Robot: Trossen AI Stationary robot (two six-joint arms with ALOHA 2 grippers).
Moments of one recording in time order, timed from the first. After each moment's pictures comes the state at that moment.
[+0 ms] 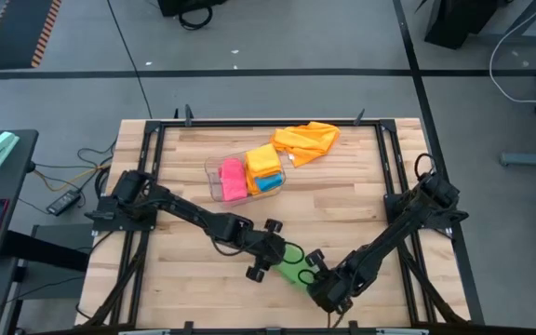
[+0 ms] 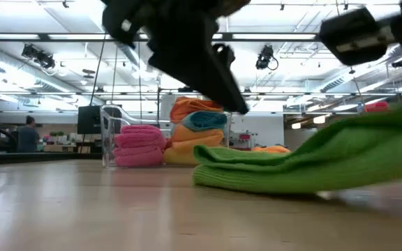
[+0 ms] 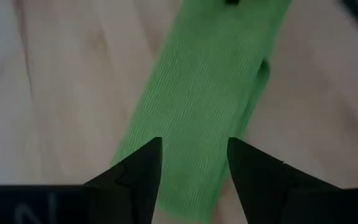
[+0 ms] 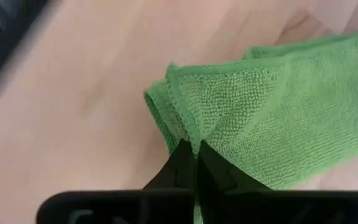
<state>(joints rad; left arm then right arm) -0.34 1.95 1.34 -0.23 -0.06 0.09 0.71 1.86 1.22 -0.60 0.19 0.16</state>
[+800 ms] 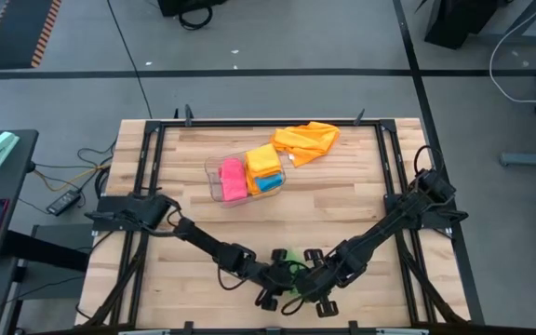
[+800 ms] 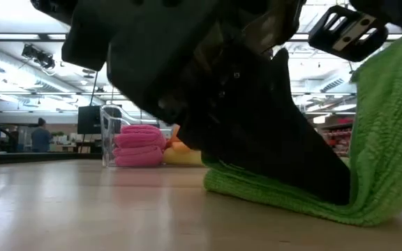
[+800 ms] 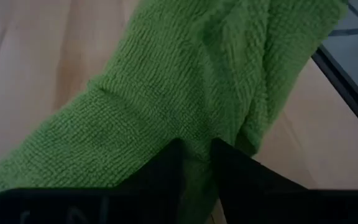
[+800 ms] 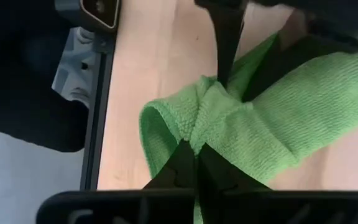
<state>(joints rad) -0.47 2.24 1.33 0.30 -0.16 -0.22 0.63 1.86 1.35 -0.63 -0.04 0.54</state>
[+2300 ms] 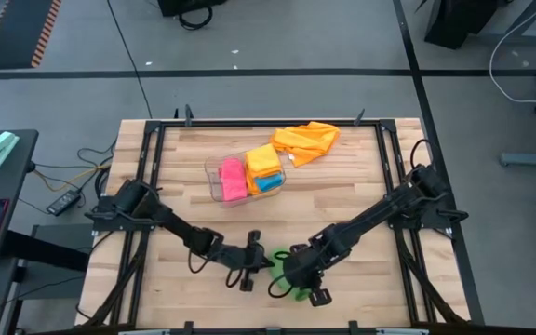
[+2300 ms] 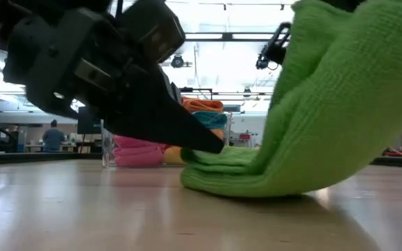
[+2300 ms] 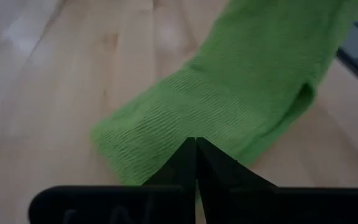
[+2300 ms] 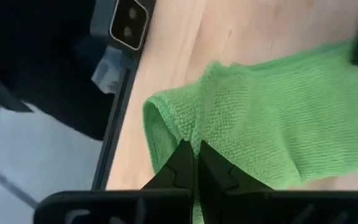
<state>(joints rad) -0.46 1.99 0.85 0.68 -0.30 -0.18 0.49 1.87 1.35 -0.56 -0.29 0.33</state>
